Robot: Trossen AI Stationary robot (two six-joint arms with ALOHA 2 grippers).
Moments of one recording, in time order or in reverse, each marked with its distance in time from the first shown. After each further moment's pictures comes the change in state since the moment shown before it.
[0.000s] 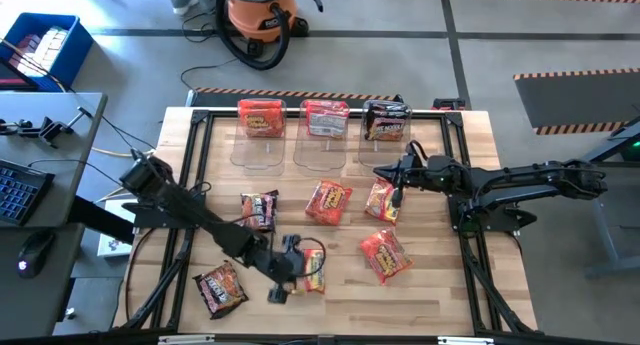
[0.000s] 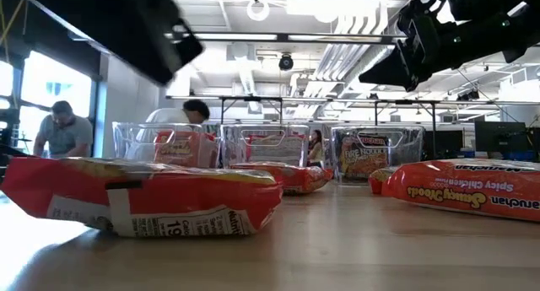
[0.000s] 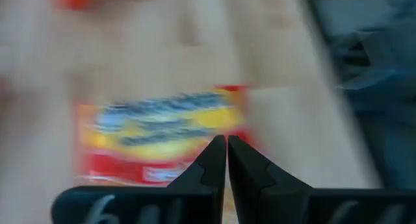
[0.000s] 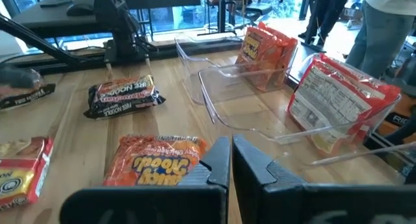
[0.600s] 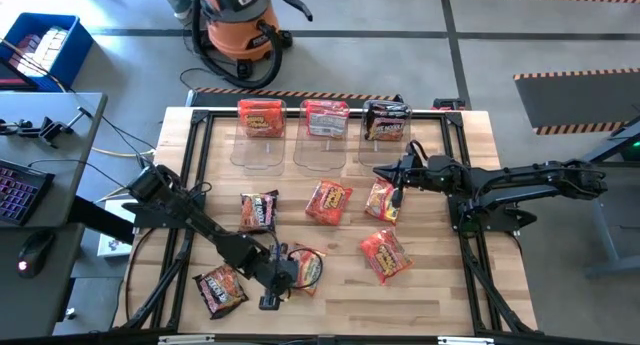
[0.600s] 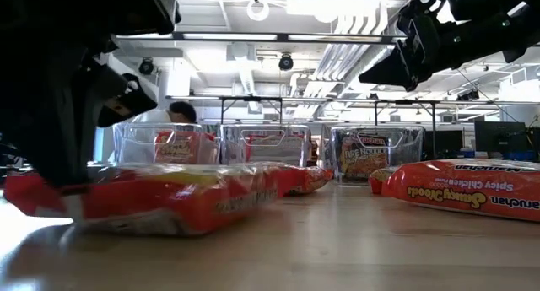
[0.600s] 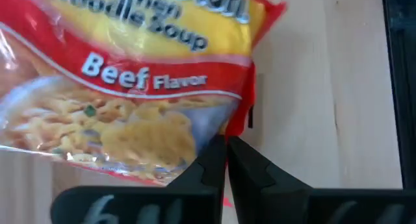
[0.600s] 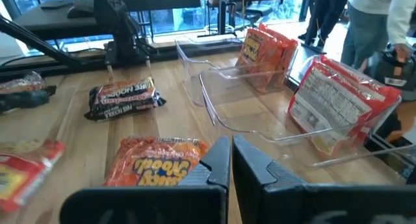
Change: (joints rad) left arm -0.048 0.090 -0.002 -0.144 0.068 -0.194; right arm 0.000 0.001 0.000 0.006 0.000 0.000
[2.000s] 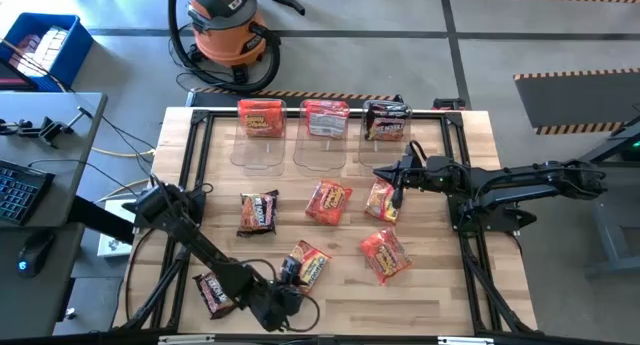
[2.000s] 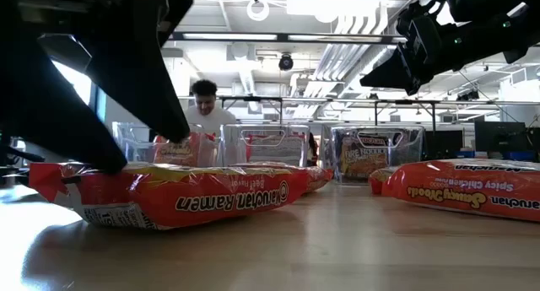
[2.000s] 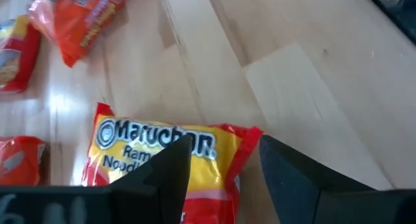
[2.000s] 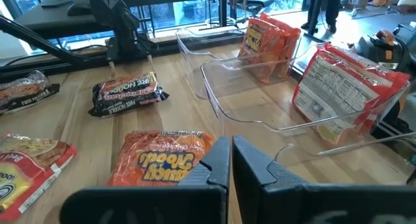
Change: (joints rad) left arm -0.157 0.157 0.164 0.082 -0.488 0.451; right arm 0.000 0.001 0.000 -0.027 -0.009 0.042
